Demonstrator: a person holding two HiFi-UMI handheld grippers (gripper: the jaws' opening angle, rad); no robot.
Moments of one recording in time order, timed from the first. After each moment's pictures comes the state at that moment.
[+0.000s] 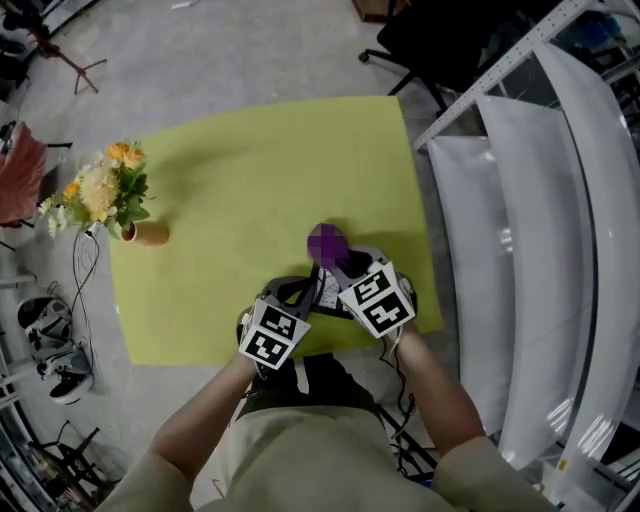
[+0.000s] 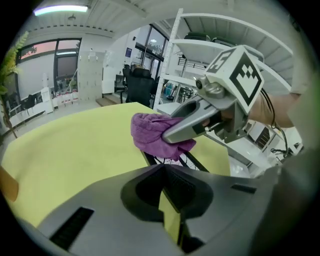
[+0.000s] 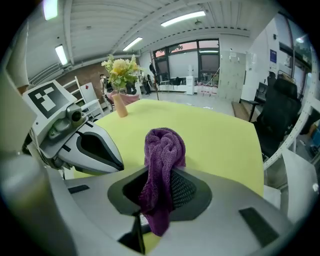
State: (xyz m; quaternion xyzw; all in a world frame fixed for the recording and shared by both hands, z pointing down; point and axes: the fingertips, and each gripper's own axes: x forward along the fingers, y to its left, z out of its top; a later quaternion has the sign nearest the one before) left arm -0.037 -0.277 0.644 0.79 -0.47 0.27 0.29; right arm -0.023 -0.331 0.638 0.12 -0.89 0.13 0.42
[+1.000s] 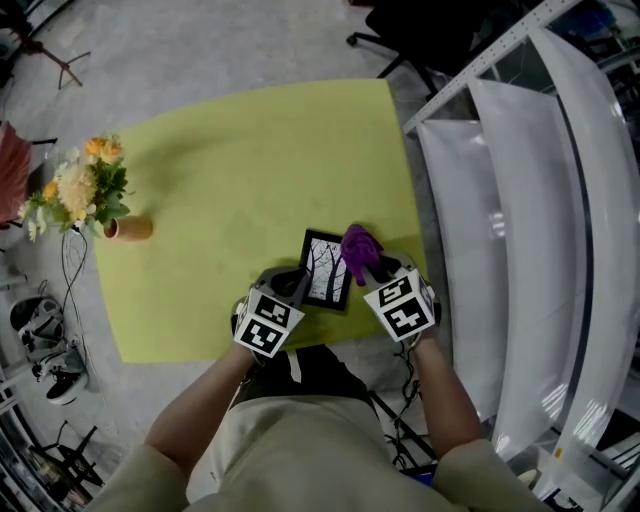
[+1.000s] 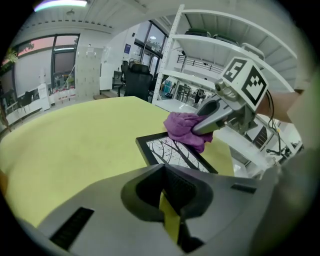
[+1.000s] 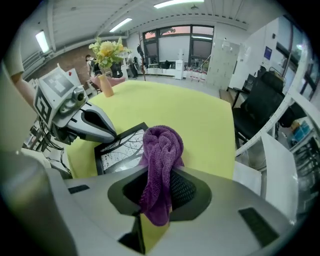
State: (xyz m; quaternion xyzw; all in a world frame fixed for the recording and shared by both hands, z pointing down) left arm -0.029 -0.279 0.672 0.79 -0.46 0.28 0.31; right arm 0.072 -0.337 0.662 0.18 -0.83 0.13 0.51
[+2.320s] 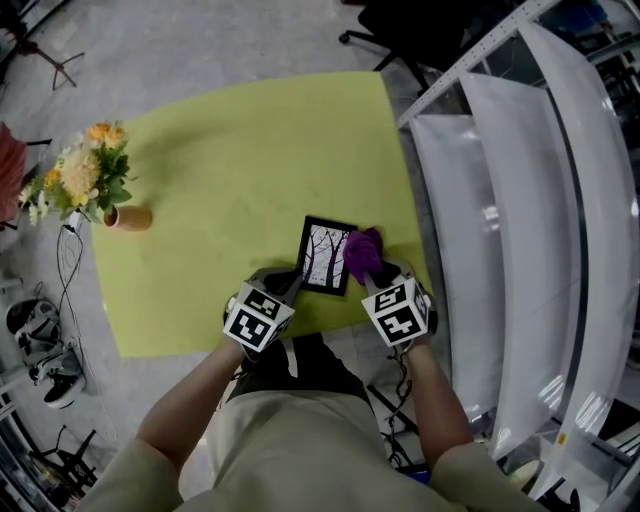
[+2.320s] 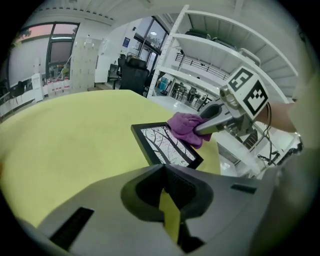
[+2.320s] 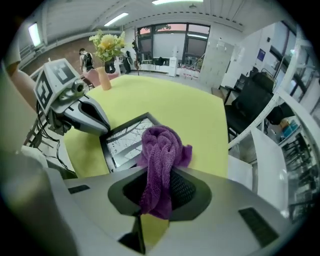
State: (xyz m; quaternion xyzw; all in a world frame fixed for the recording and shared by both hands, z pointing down) left arm -0.030 -0.241 0.679 0.80 -0.41 0.28 0.34; right arm 0.092 -0.303 0.662 0.23 -0.81 0.13 0.53
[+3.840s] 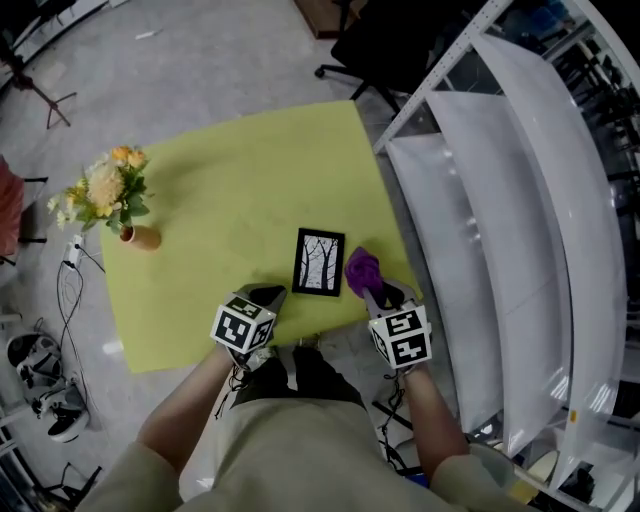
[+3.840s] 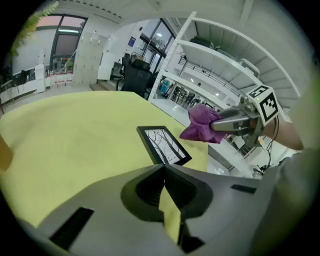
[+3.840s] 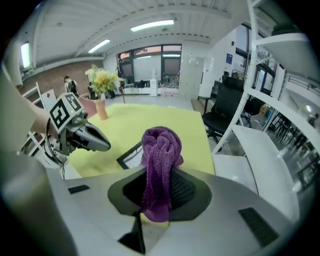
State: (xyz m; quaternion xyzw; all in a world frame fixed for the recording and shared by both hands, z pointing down) left arm -0.052 -0.214 0.646 0.80 -0.41 0.24 0.37; right arm 0.105 -0.267 0.588 0.33 -0.84 0.15 0.41
